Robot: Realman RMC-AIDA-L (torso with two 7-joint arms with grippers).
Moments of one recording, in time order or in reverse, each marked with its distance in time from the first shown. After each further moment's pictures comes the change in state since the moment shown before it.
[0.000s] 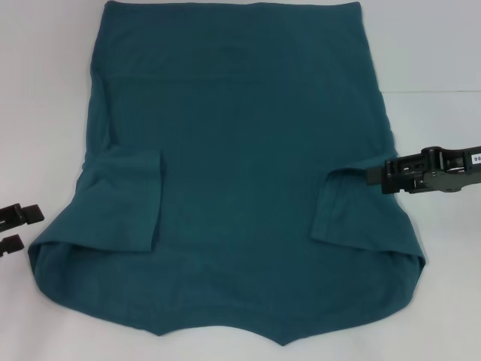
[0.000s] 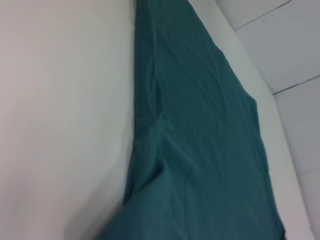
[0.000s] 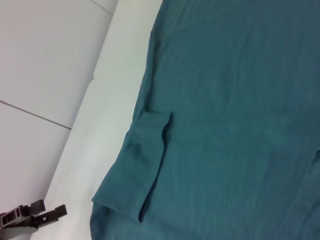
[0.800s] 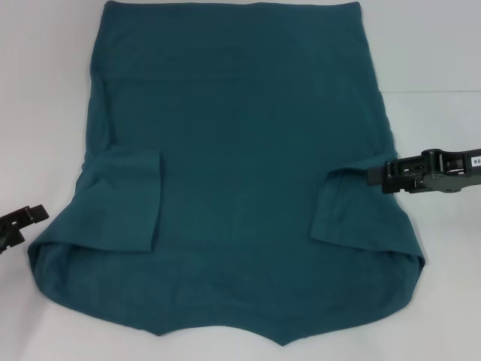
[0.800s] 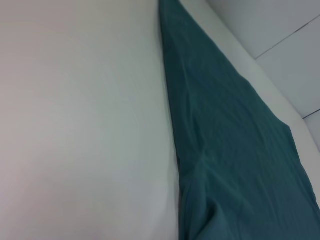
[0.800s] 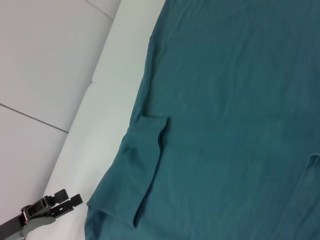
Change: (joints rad) left arm -0.010 -0.007 -0.003 -0.199 -0.051 -0.270 0.245; right arm -0.010 0.007 0.009 0.004 0.002 0.020 -0.037
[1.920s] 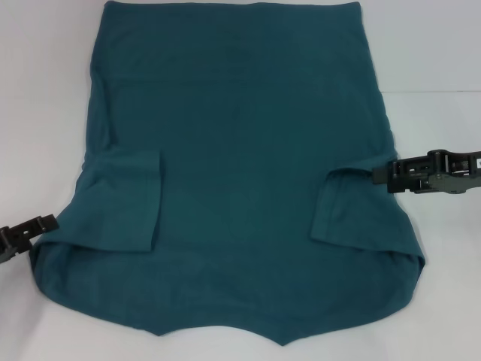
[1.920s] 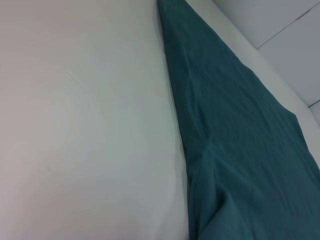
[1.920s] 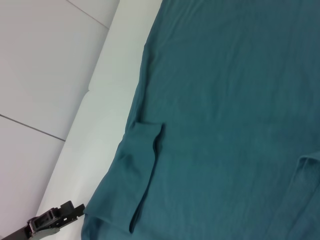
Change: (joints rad) left arm -0.003 -0.002 0.012 -0.059 -0.002 -0.052 0.084; right arm -0.018 0.001 0.016 -0.003 0.003 0.009 -0.005
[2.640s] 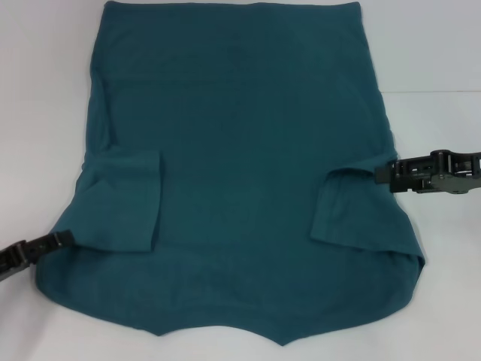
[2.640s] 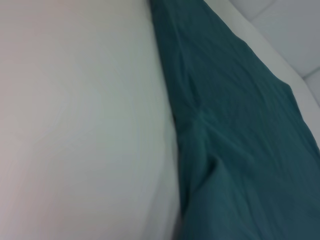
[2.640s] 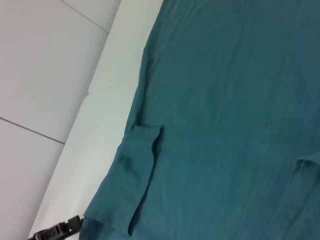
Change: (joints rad) left arm 0.011 -0.005 0.059 -0.019 0.002 -0.001 0.036; right arm -0.007 0.000 0.011 0.000 0.000 0.000 -0.010
